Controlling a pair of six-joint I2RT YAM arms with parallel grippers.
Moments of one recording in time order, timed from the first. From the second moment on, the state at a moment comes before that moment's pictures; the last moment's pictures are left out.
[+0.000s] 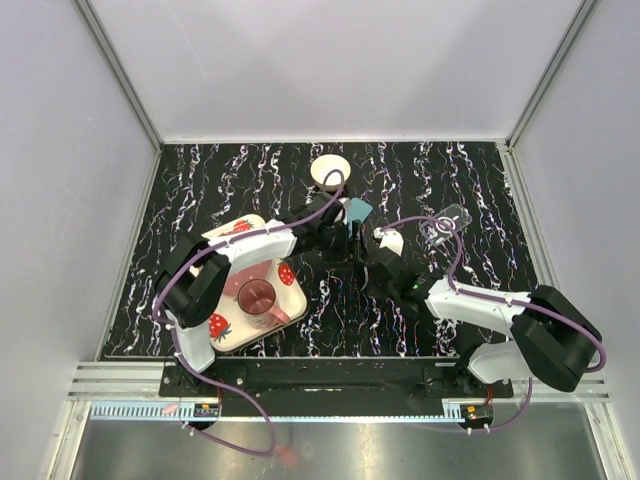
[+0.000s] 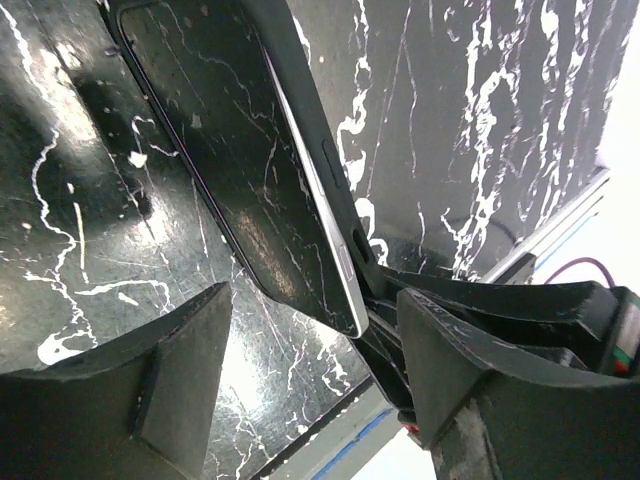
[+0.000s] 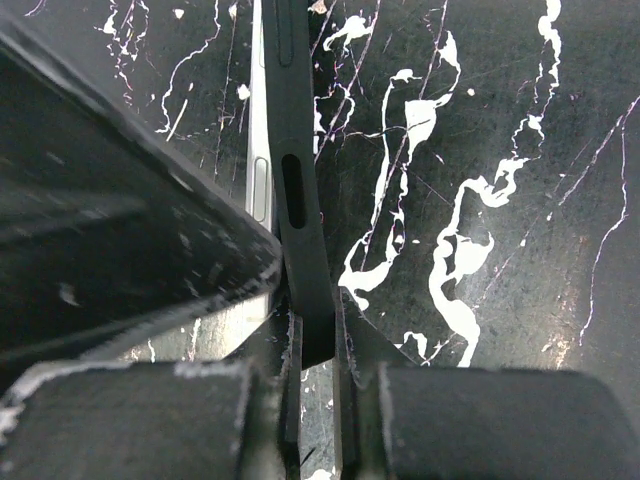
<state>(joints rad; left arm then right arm) -0.74 1.82 1.23 -0.28 0.37 -0.79 0.84 1.34 0.59 -0.07 0.34 0.62</state>
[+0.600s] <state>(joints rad) -0.78 1.86 1.25 -0.32 0.33 -0.81 0.84 1.34 0.62 -0.13 0.34 0.61</state>
